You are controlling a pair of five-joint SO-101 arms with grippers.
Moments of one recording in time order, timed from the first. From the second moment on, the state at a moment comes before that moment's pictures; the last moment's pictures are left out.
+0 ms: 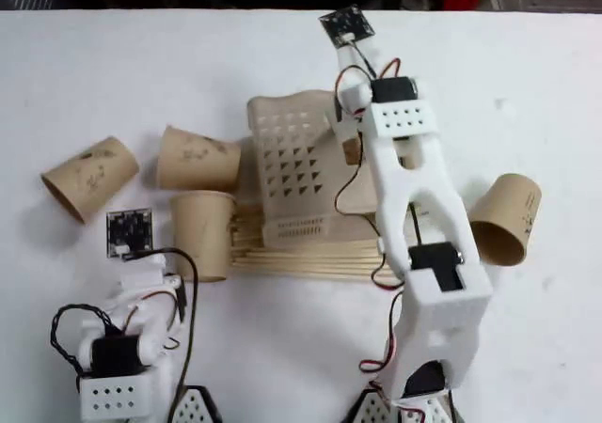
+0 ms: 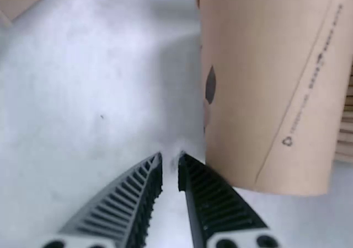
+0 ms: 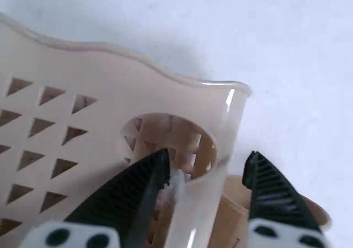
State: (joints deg) left arm -10.8 -103.6 97.1 73.3 2.8; right arm -11.3 23.3 -18.9 65.4 17.0
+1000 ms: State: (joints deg) left arm -10.8 -103.6 97.1 73.3 2.8; right arm -7.7 39.6 -50.0 73.9 5.0
